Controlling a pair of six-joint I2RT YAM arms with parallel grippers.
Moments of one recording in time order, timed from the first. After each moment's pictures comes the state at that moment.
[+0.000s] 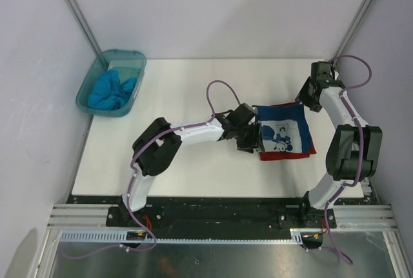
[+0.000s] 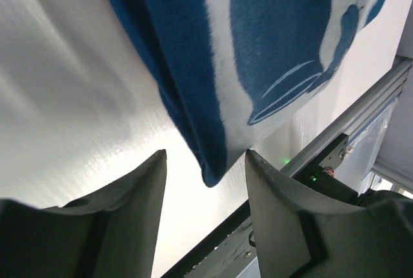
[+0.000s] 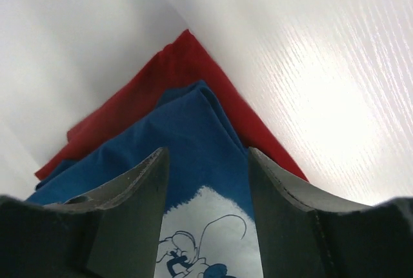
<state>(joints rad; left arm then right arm) -0.94 2.10 1.52 -0.32 0.30 -0.86 -0.06 1.70 1.35 -0.62 0.18 0.47</state>
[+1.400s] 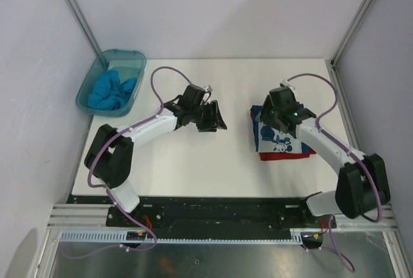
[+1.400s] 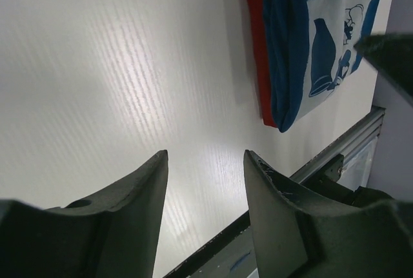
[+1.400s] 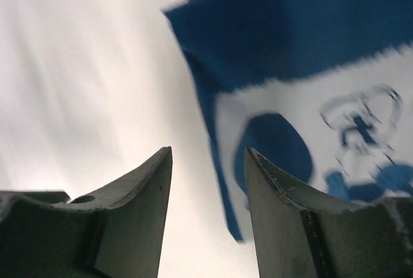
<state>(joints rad) -0.63 1.71 1.21 -0.32 0.32 -0.72 0.37 1.34 0.96 -0.46 0.14 0.73</state>
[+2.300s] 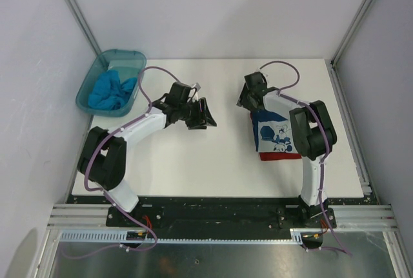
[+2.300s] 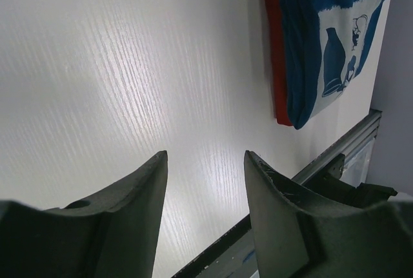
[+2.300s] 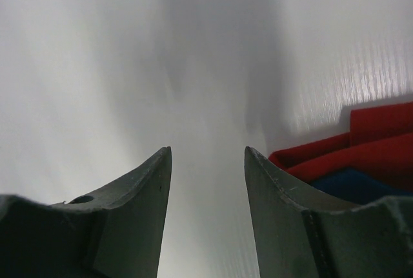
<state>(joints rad) -0.49 1.65 1.14 -0.32 0.40 -0.64 0.39 2.04 1.45 -0.25 0.13 0.68</state>
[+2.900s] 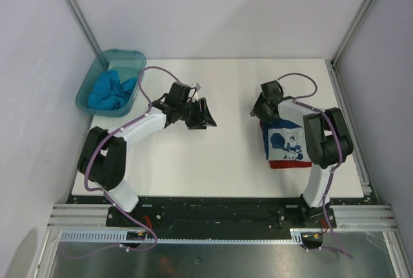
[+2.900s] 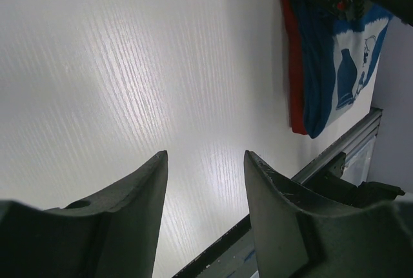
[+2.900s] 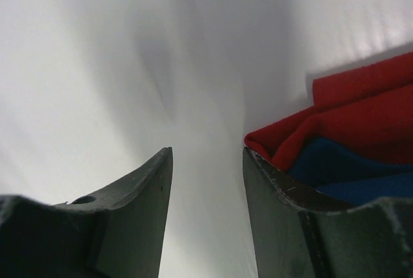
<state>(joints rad) -0.49 1.65 1.14 -0.32 0.41 -0.63 0.30 1.92 1.22 -0.25 0.07 0.74</state>
